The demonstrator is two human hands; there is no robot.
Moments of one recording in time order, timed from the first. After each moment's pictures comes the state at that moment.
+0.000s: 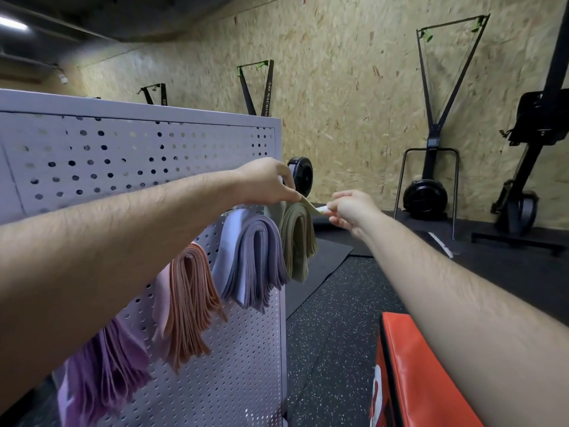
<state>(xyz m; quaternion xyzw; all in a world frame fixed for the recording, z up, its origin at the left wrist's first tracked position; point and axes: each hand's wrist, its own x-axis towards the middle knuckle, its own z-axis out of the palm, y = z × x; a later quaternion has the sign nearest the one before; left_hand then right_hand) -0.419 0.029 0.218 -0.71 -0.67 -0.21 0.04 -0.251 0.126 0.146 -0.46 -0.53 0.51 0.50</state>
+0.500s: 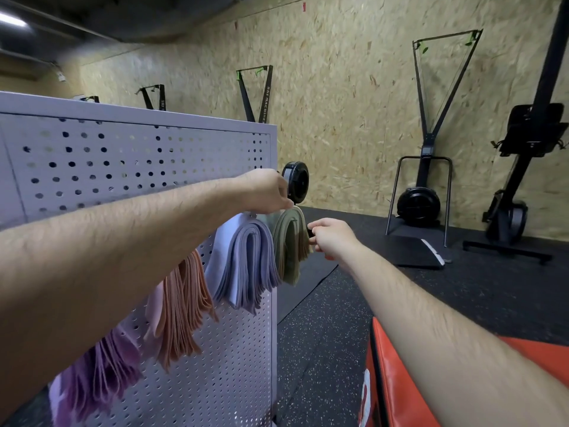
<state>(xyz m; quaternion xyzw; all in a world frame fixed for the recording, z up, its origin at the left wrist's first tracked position) -0.409 0.032 0.213 -0.71 -0.68 -0.13 0.10 -0.256 0.101 0.108 -0.51 -0.66 0.38 0.40</state>
